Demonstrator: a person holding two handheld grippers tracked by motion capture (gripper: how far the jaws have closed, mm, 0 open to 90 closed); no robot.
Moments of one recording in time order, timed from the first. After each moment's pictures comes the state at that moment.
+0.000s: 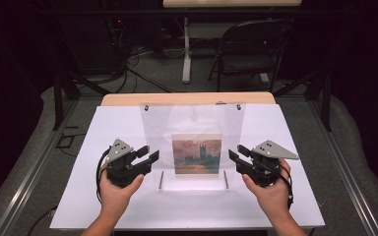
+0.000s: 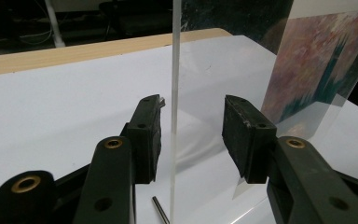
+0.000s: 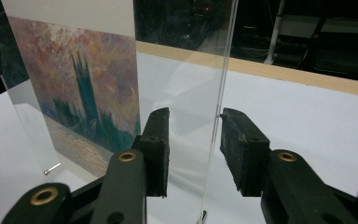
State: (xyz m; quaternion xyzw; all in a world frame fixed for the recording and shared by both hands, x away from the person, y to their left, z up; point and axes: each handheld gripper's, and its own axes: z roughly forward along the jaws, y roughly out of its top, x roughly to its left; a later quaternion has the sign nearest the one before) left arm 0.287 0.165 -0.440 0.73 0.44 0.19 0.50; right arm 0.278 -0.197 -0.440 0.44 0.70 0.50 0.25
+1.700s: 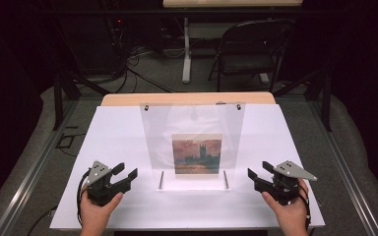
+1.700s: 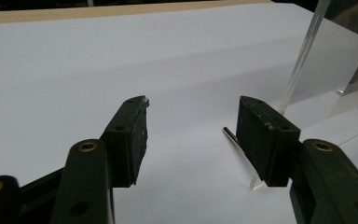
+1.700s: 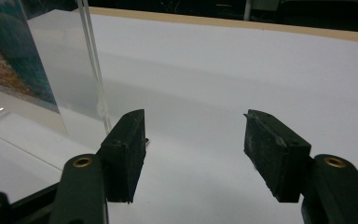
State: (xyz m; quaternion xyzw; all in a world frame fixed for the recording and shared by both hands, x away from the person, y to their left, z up) left arm 0.270 0.229 -0.512 0.72 0.47 0.21 0.47; right arm 0.260 -0.257 -0.505 0.48 0.70 0.47 0.26
